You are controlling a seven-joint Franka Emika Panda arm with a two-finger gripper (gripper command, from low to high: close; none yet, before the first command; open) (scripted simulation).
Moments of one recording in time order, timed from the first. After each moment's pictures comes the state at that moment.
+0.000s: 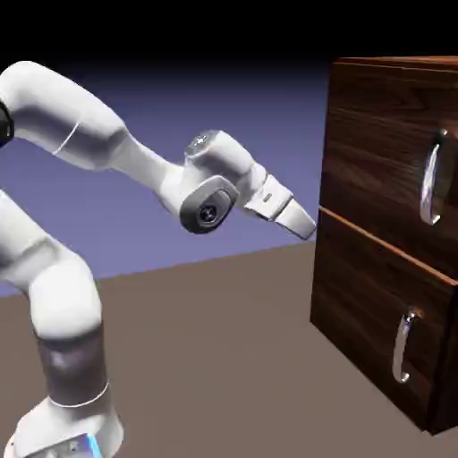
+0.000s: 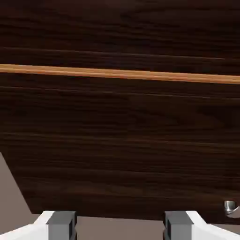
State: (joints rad) arm 0.03 -0.58 -0.02 -2.80 -0.05 3.04 0.78
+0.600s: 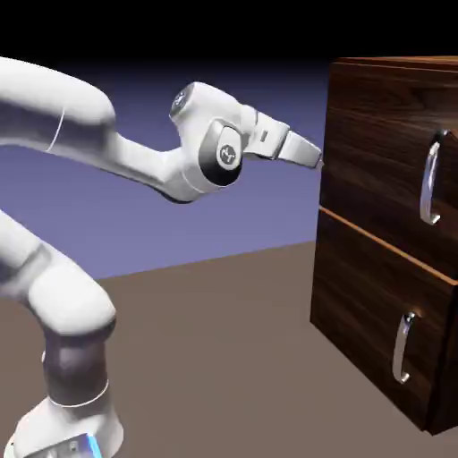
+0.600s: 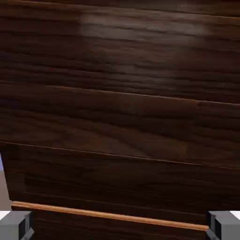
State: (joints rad) arm 0.33 -0.69 -0.36 -2.59 -0.84 3.05 1.32
